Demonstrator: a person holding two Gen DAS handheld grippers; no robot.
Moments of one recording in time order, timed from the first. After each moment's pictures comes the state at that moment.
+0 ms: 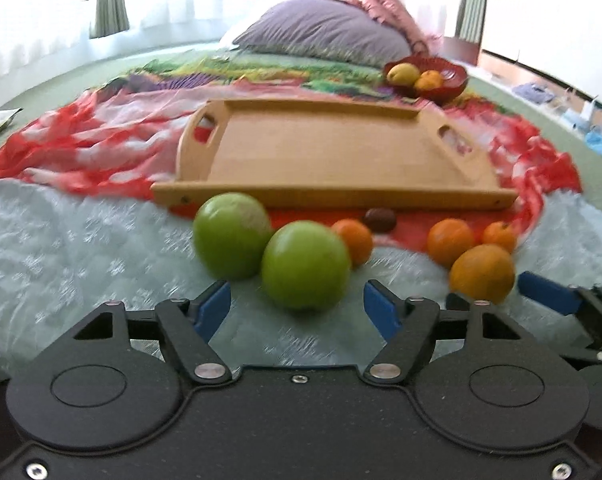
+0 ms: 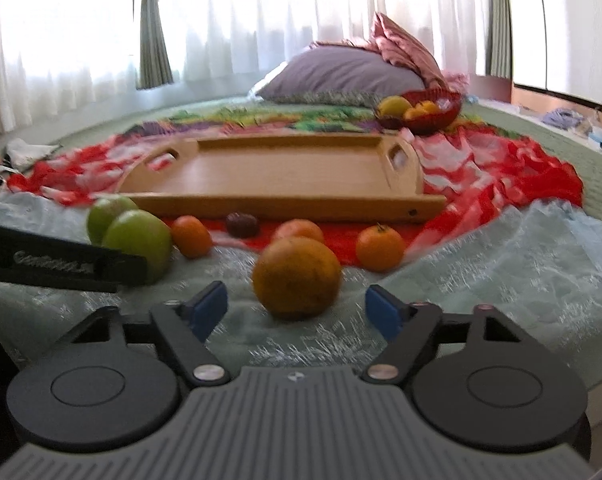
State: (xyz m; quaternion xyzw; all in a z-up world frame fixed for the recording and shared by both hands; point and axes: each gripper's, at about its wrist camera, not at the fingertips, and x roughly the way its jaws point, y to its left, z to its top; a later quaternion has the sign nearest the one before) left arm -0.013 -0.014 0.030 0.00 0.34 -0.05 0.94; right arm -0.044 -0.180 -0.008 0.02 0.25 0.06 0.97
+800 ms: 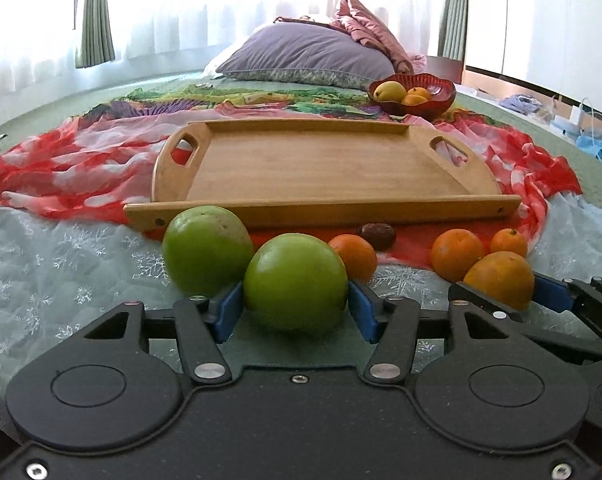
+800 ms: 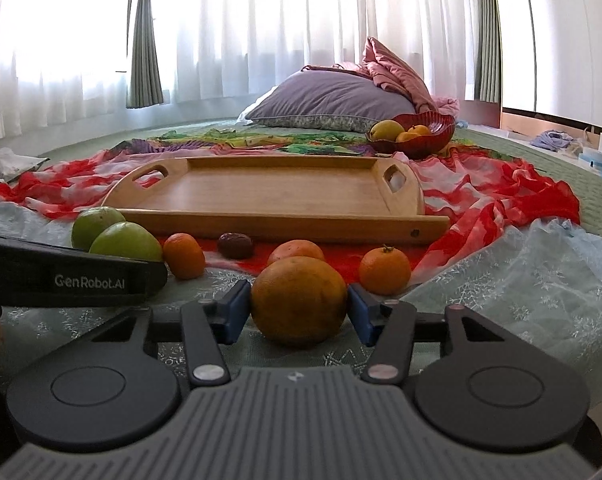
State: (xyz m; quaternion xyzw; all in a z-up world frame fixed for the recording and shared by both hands) left arm 0.005 -0.018 0.000 0.02 0.30 -0.06 0.95; right arm -0.035 -0.168 -0.021 0.01 0.21 0.04 0.98
